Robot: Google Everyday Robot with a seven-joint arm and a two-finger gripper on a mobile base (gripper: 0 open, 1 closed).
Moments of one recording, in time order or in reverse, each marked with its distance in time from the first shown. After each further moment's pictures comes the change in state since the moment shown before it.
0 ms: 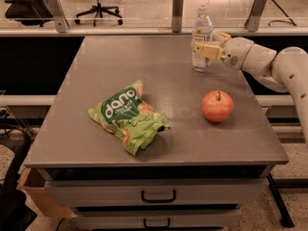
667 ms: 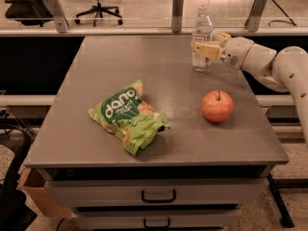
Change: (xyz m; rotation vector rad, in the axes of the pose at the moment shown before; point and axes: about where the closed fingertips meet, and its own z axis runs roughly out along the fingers) arm -0.002 0.000 0.000 0.000 0.000 0.000
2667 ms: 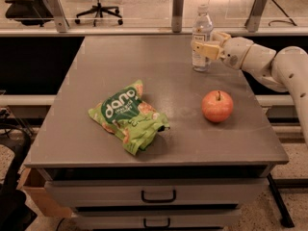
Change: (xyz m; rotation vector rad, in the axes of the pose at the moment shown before) arm 0.000 0.000 0.000 0.000 0.000 0.000
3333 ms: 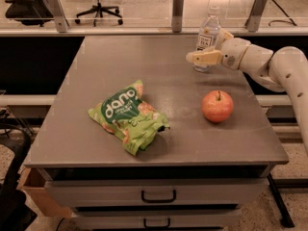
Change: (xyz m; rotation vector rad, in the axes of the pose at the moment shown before) arm 0.000 0.004 0.005 -0.009 -0.001 0.001
